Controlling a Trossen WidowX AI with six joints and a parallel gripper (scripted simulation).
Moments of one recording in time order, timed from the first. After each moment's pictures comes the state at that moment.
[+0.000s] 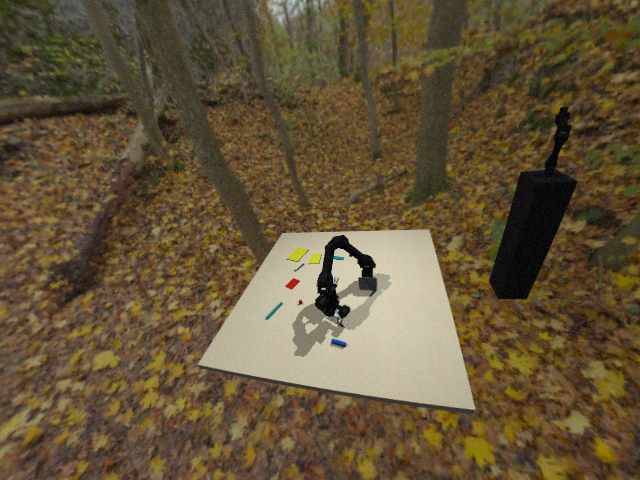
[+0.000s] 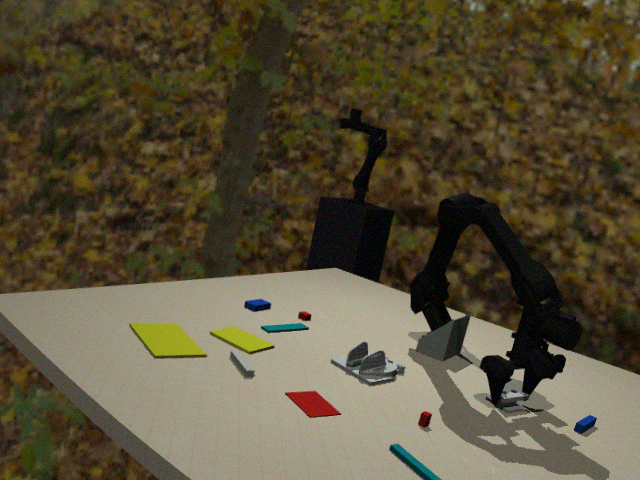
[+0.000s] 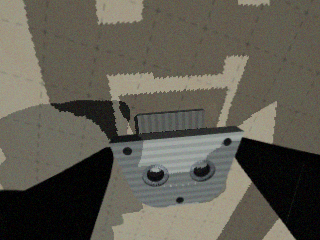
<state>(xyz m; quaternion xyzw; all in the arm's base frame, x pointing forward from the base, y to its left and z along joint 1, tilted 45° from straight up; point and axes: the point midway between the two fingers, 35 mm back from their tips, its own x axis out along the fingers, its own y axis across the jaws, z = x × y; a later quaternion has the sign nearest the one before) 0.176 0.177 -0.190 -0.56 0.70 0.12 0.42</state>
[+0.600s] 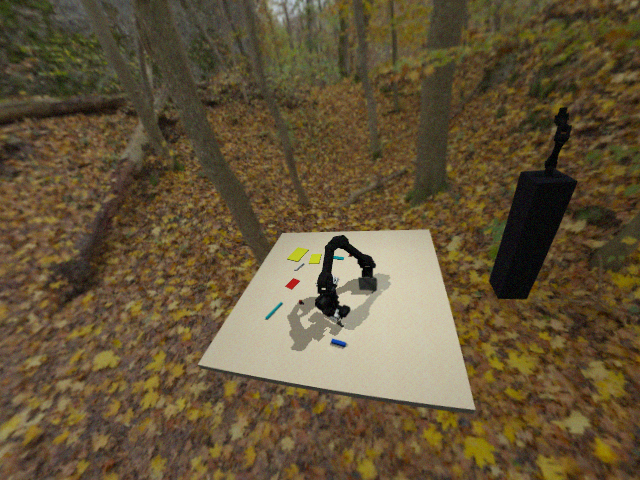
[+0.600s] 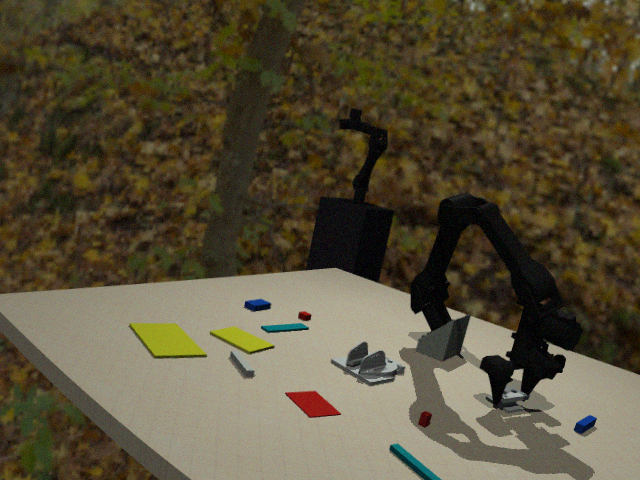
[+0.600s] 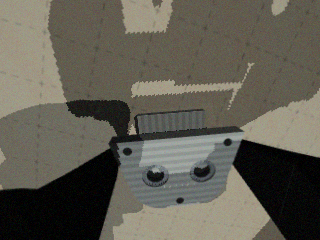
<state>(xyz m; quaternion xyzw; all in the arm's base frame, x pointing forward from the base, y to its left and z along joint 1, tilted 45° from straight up) 0.176 0.176 -0.191 -0.56 0.70 0.12 0.42</state>
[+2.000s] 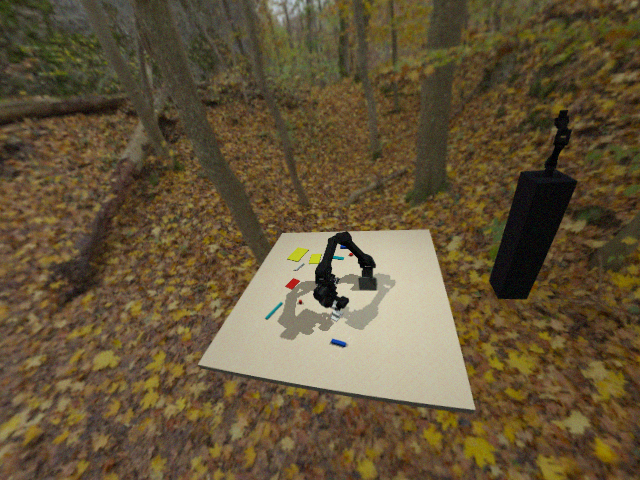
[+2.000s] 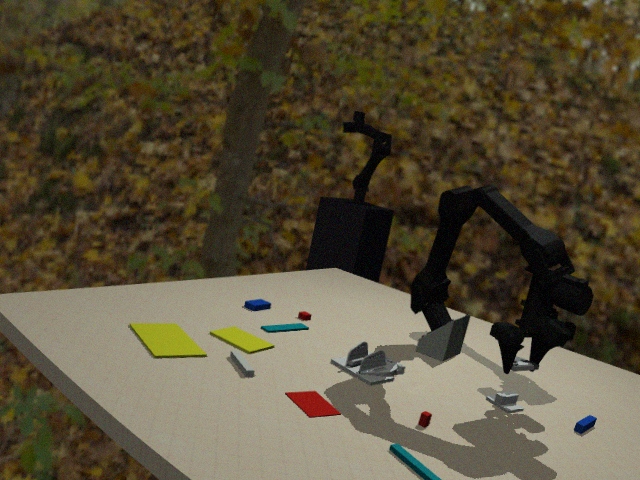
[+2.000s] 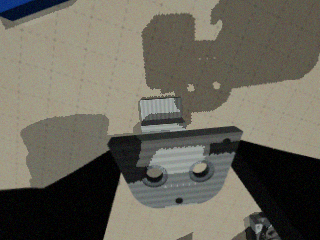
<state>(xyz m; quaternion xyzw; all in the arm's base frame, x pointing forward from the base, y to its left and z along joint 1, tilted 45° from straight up) 0.177 0.224 -0.140 -0.57 0.69 0.13 0.42</state>
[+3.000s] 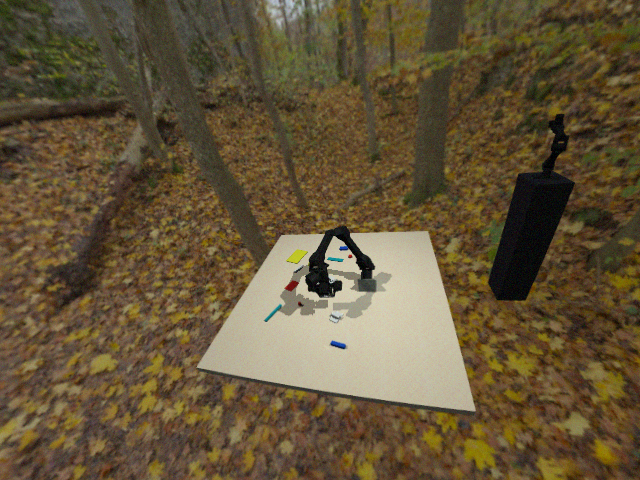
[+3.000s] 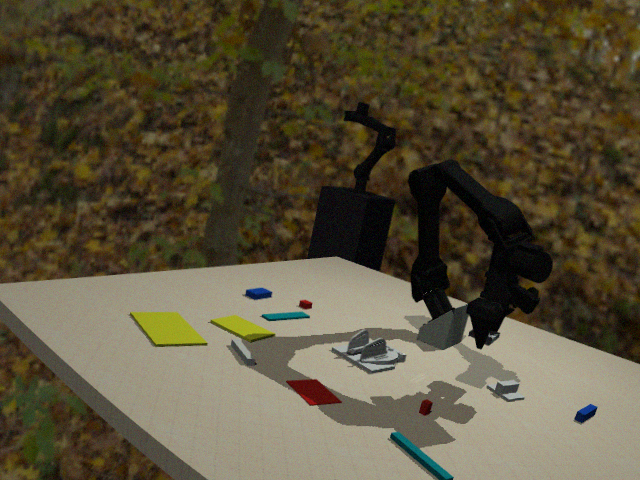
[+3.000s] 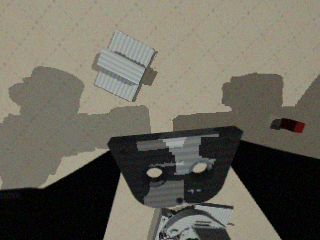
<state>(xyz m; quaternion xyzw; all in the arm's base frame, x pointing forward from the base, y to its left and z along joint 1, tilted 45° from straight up) 0.219 0.185 -0.076 -0.65 0.64 0.31 0.27</state>
